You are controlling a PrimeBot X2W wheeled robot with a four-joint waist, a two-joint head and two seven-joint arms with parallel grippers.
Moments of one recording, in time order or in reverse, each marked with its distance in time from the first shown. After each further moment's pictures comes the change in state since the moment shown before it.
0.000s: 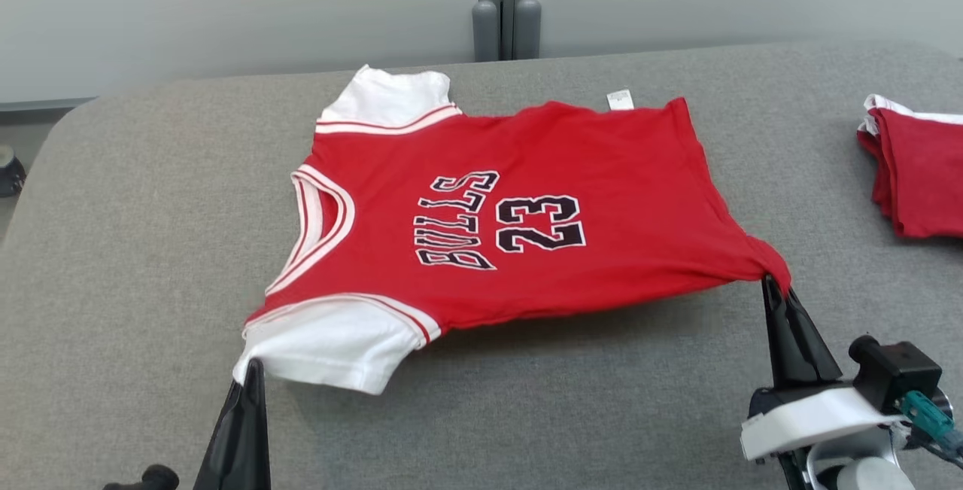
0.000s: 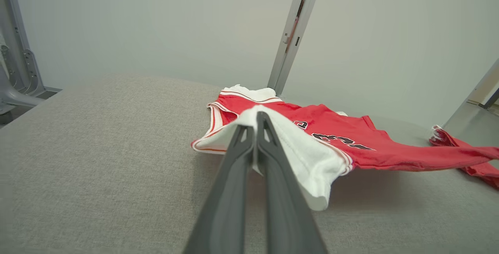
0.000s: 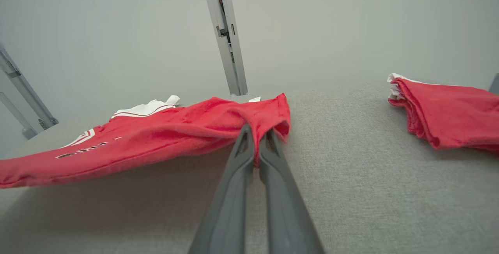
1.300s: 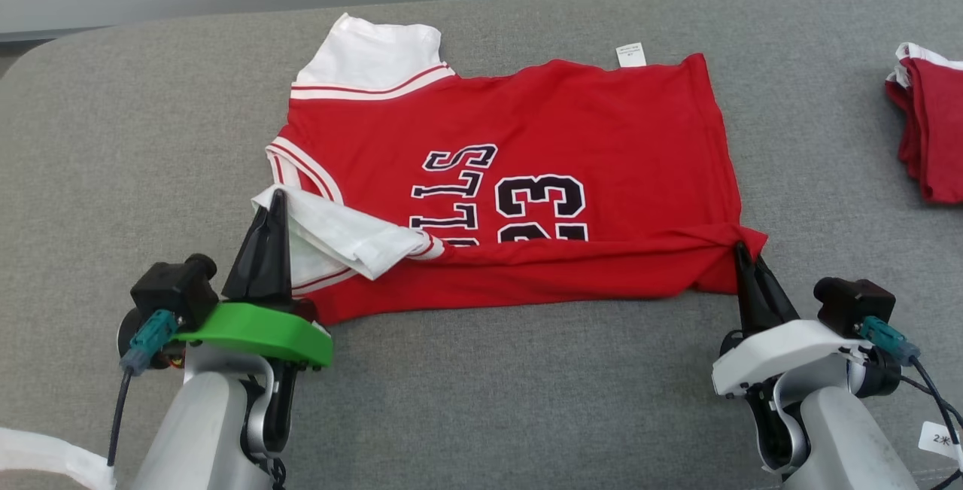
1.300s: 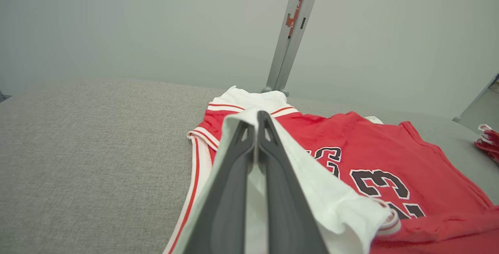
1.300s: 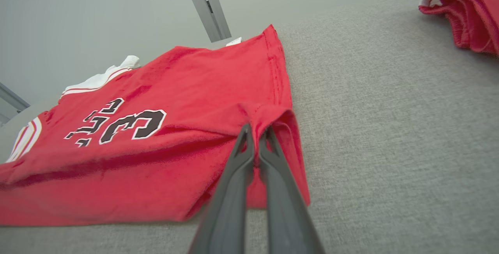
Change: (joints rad) left arm -0.567 -0.050 -0.038 0.564 -0.012 -0.097 -0.047; right arm -0.223 0.002 0.017 0.327 0.110 0.000 0.011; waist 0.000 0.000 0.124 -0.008
